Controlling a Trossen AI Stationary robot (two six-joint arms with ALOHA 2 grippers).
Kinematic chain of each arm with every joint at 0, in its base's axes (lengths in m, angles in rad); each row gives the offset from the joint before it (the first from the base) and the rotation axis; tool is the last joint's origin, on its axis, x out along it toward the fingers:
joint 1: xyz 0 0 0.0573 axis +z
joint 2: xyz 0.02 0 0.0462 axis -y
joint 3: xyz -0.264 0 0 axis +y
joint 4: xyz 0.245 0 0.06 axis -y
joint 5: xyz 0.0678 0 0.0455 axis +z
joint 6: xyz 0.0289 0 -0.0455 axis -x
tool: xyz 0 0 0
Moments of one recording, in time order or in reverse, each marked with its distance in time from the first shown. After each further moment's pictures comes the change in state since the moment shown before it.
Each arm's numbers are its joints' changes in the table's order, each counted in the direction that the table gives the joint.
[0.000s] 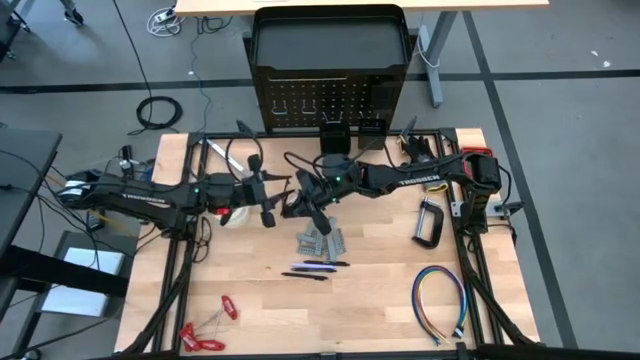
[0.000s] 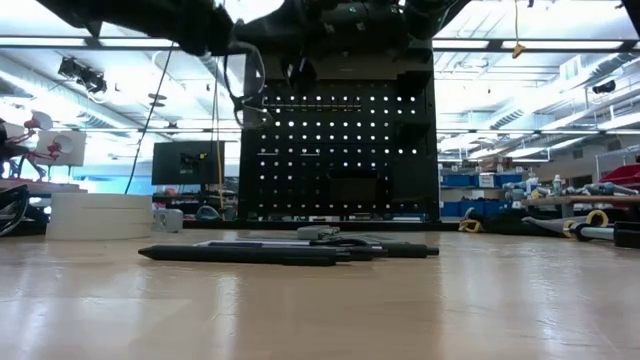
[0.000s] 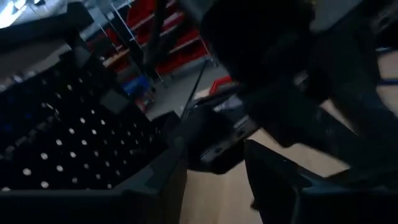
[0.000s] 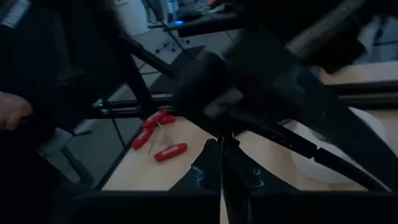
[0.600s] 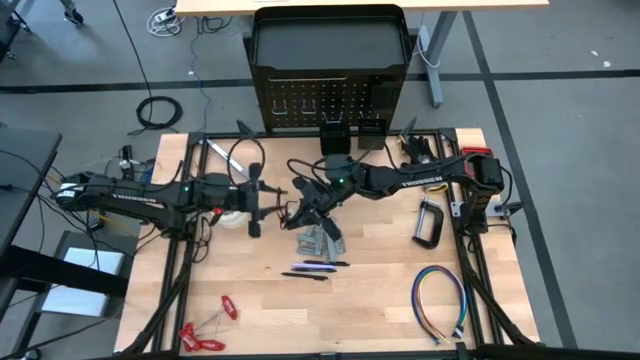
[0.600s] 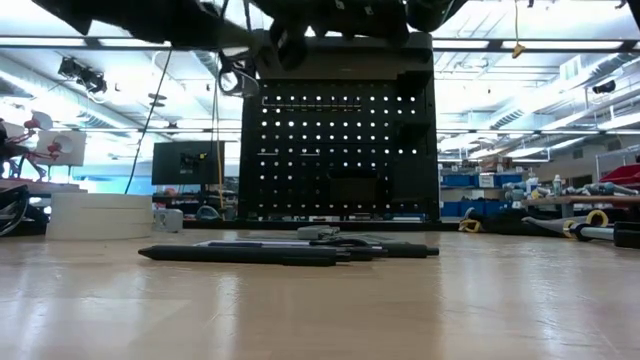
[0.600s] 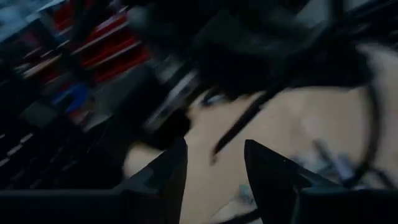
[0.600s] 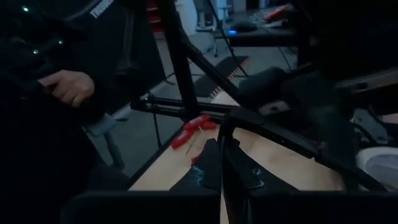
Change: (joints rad) left arm 0.000 0.087 0.000 -0.177 -0.274 0.033; right arm 0.021 0.018 0.000 0.060 0.189 0.092
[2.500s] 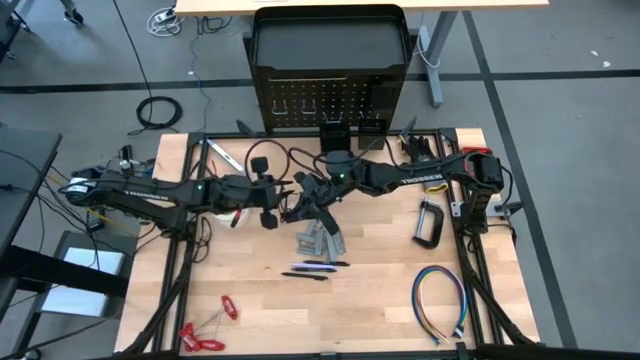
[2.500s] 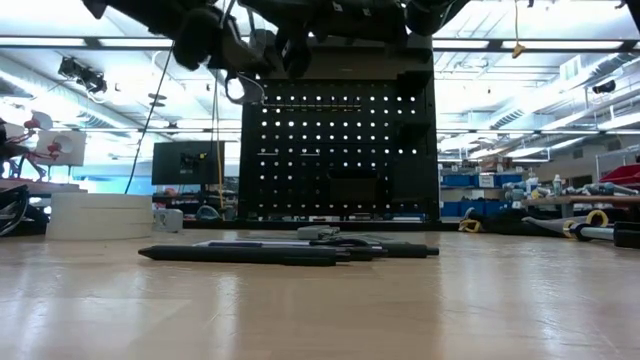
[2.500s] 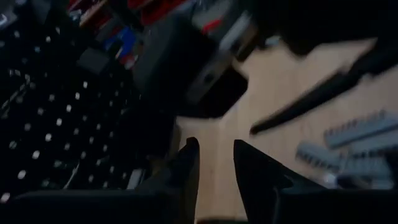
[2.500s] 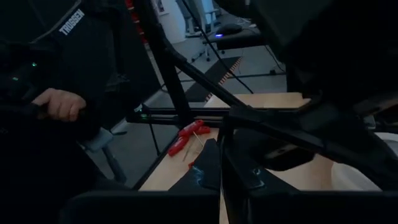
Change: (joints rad) left arm -0.032 -0.158 -0.142 -0.141 0.351 -0.009; right arm -0.024 0.000 0.000 0.006 -0.017 -0.102
